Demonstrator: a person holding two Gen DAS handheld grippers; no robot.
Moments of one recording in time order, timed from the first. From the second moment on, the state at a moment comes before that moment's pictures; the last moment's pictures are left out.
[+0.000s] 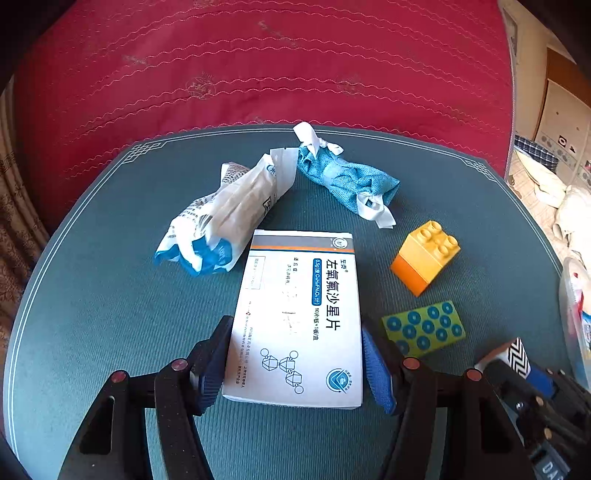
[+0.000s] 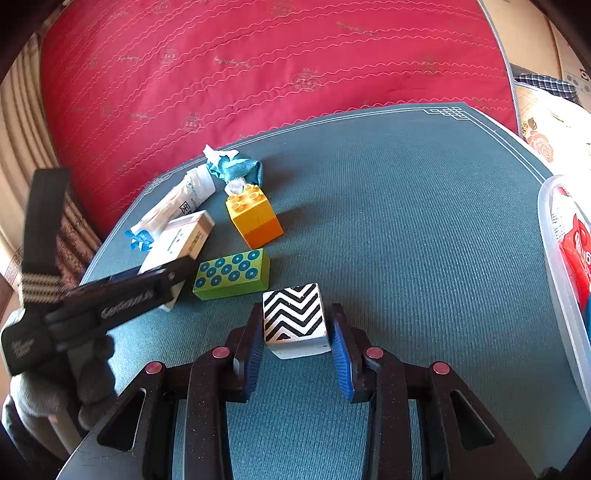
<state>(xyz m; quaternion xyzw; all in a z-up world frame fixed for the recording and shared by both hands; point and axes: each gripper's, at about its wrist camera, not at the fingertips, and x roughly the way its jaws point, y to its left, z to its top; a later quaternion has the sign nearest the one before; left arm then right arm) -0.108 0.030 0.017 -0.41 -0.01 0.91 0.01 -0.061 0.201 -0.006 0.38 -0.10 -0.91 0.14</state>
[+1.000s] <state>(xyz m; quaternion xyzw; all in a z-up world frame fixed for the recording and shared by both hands) -0.046 0.064 0.053 -0.37 0.01 0.93 0.05 -0.027 0.302 0.055 0.28 -0.17 -0.94 0.04</state>
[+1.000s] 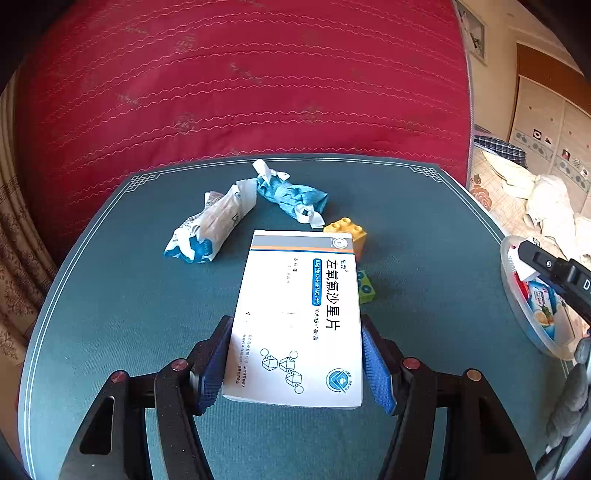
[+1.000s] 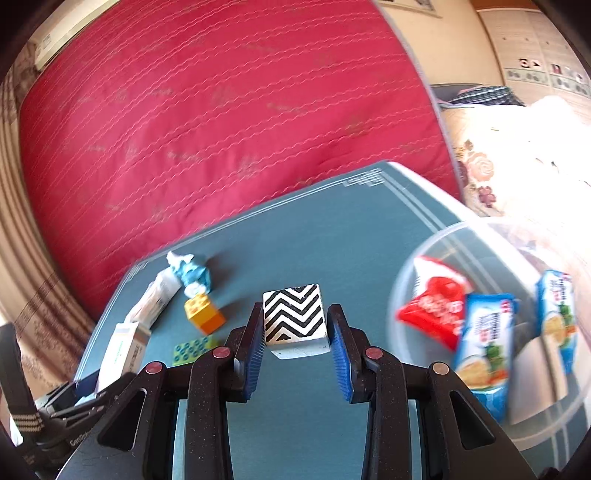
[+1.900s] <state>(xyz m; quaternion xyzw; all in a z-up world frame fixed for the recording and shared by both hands) -0.035 0.170 0.067 -0.35 0.08 0.92 0.14 -0.042 0.455 0.061 0.28 -0.27 -0.92 -0.10</state>
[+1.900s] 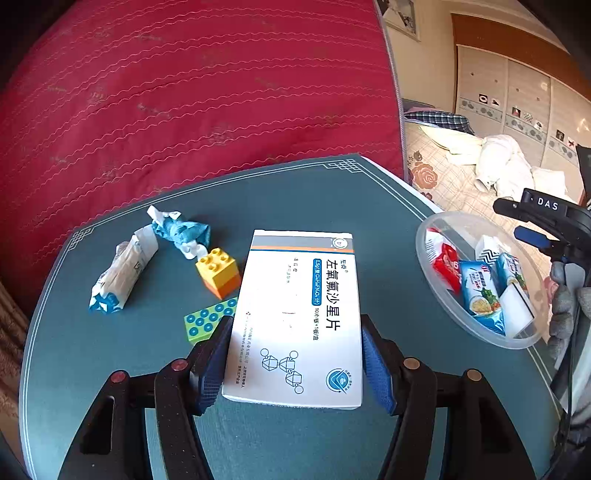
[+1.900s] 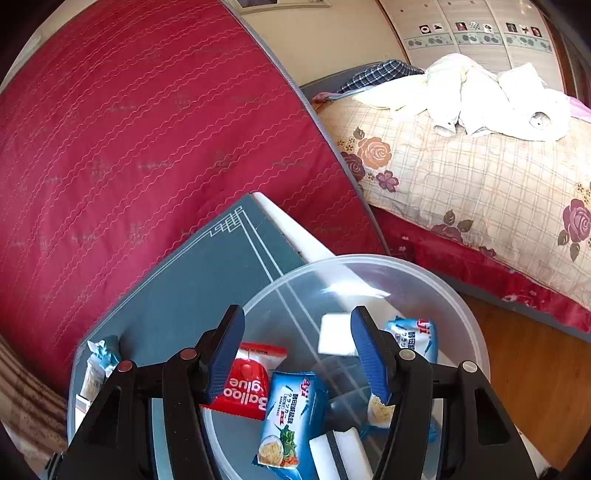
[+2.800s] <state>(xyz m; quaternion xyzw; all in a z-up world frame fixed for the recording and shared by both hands) -0.048 0.243 0.024 -0.40 0.14 0.89 0.18 -0.013 0.449 0.108 0.22 -0.23 -0.94 -0.09</state>
